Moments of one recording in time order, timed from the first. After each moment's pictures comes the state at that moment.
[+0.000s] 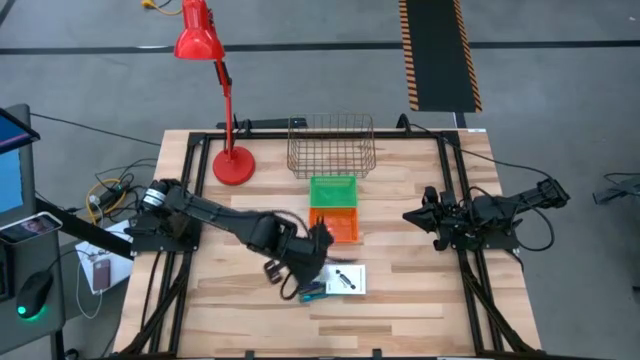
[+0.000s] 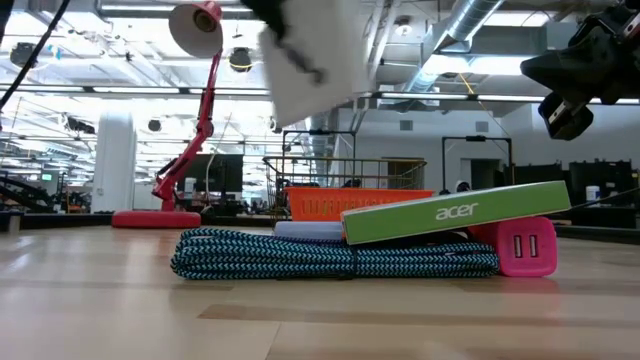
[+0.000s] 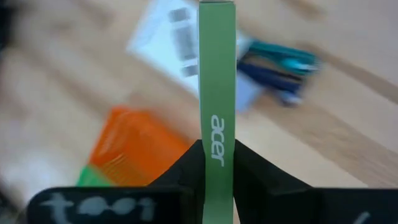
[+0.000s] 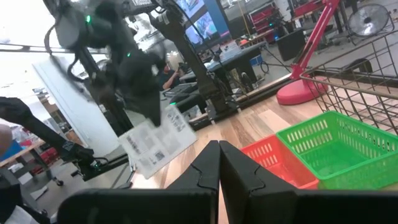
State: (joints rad) left arm -0.32 1.85 1.76 -1.05 -0.15 0.69; right arm 0.34 0.01 0.00 0.07 0.34 0.39
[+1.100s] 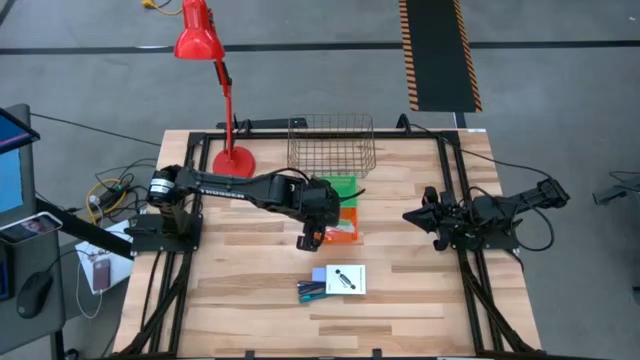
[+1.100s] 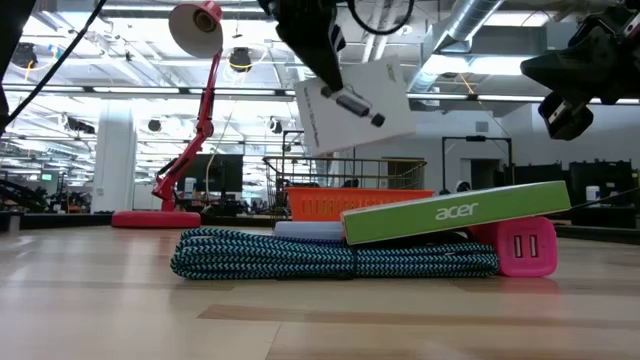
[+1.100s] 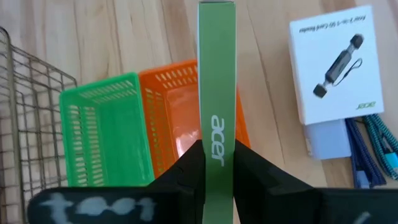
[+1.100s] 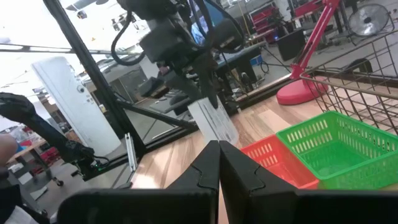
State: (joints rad) left arm -0.07 1.85 1.71 -0.90 -0.09 0.17; right arm 0.34 0.01 0.00 0.07 0.34 0.39
